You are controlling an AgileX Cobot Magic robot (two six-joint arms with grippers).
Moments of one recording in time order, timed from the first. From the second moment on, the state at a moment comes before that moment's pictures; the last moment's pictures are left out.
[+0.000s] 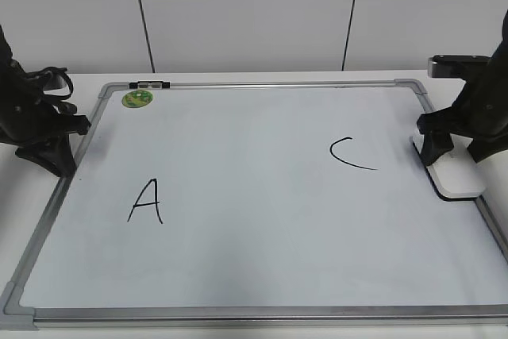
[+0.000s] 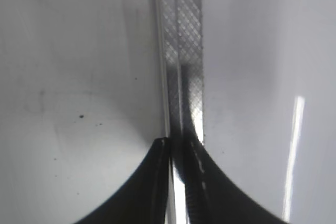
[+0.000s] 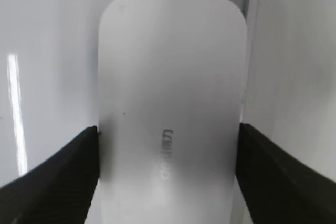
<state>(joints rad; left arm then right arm) 0.00 2.19 -1.53 -0.25 0.93 0.15 -0.03 2.02 -1.41 0.10 0.83 -0.15</state>
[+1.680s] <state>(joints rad) -0.06 1.32 -1.44 -0.15 1.25 0.10 0.00 1.36 -1.51 0.16 1.24 -0.18</state>
